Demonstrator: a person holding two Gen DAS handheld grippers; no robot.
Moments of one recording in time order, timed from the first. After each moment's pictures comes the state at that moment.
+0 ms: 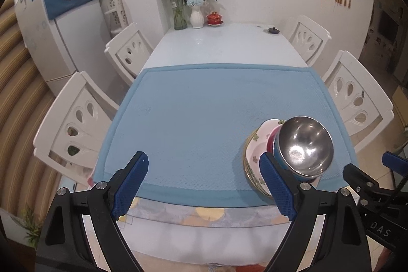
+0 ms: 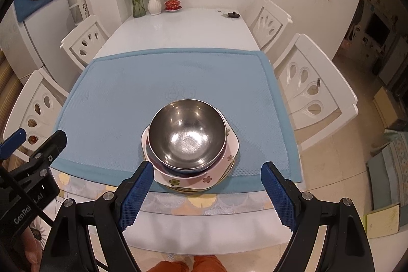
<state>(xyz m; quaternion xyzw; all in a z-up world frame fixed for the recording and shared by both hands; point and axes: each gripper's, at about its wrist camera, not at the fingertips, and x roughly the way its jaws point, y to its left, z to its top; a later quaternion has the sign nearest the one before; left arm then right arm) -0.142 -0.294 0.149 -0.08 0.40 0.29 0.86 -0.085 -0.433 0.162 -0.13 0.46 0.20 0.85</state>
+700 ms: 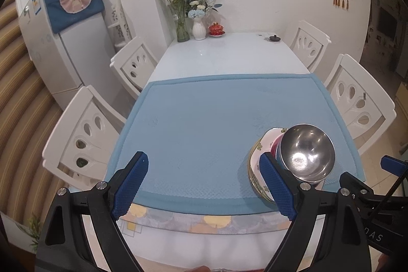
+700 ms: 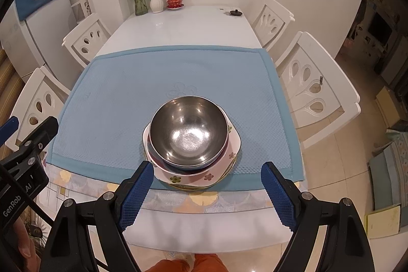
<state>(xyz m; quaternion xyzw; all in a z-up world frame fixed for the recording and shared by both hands) -0.143 -0.304 0.162 -0.05 0.38 0.30 0.87 -0.087 -0.431 0.161 -0.13 0.47 0.21 0.85</state>
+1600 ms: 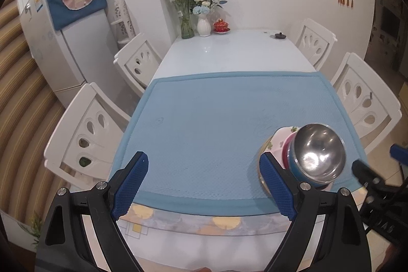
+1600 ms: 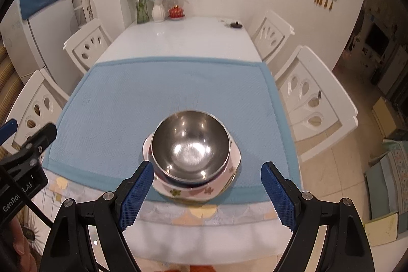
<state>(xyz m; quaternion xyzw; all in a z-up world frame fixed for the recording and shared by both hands) -0.144 -0.285 0.154 -0.05 0.39 0.31 0.86 -0.085 -0.424 0.166 -0.14 0.43 0.21 0.87</state>
